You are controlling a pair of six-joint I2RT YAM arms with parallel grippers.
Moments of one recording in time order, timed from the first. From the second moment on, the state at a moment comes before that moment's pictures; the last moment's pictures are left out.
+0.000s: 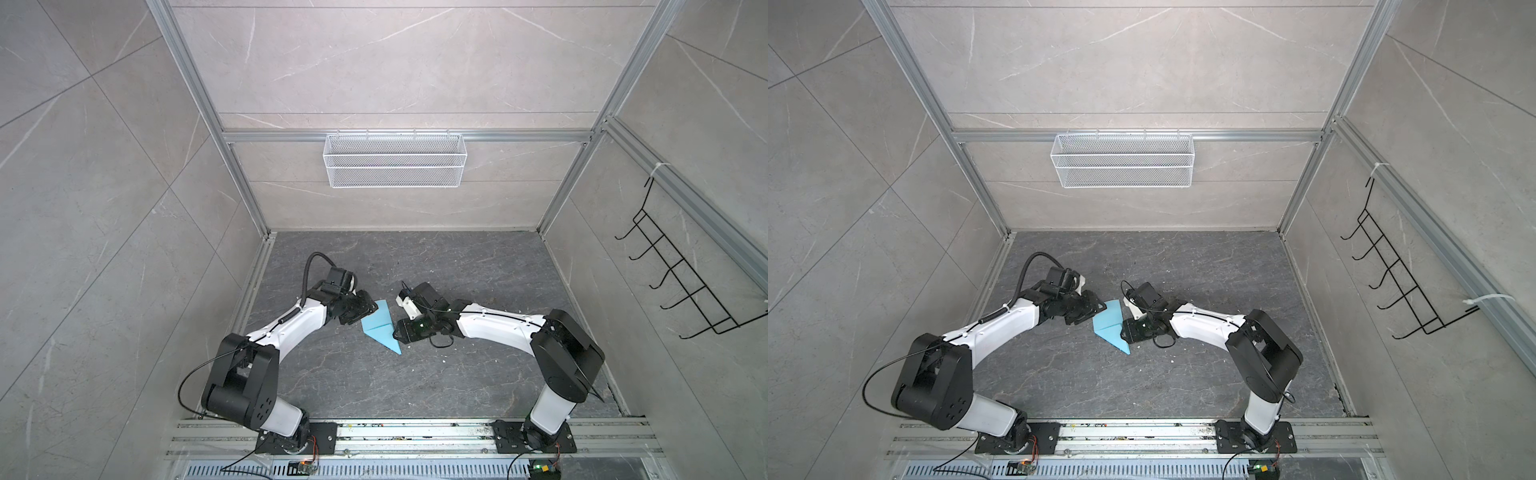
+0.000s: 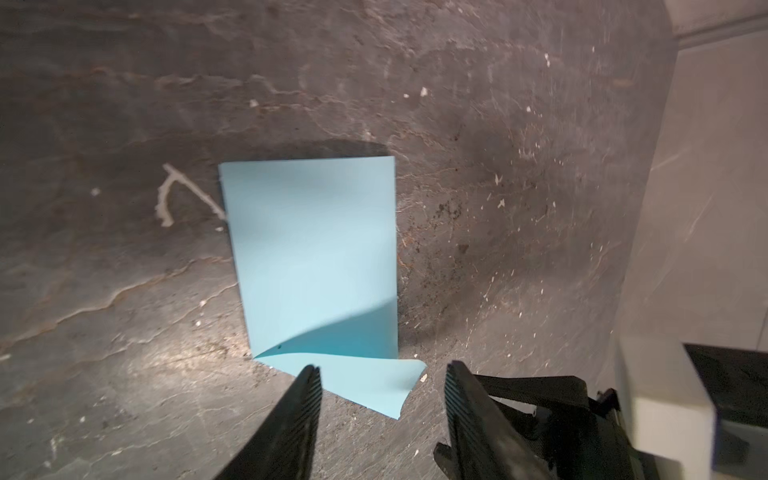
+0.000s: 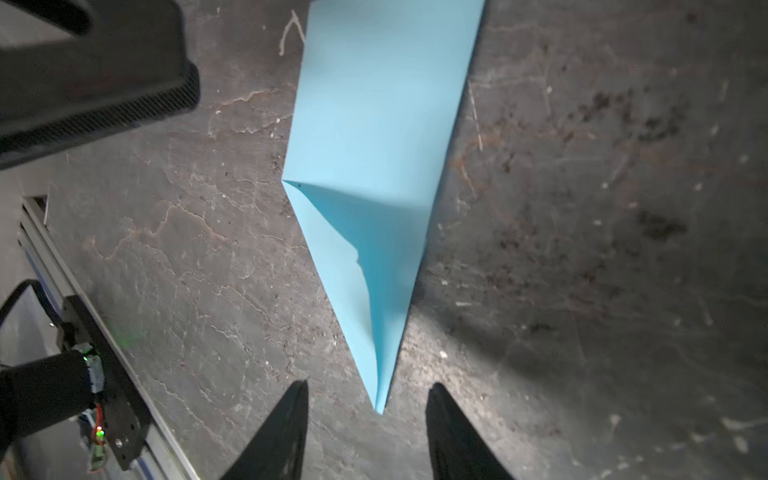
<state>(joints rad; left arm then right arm) -0.36 1.47 0.88 -0.40 0.37 -0.73 0.79 1.76 1.10 -0.32 -0.30 0.40</state>
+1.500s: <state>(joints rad) -0.32 1.50 0.59 0.03 0.57 -0.82 0.67 1.98 1.18 -0.10 -0.49 0.30</state>
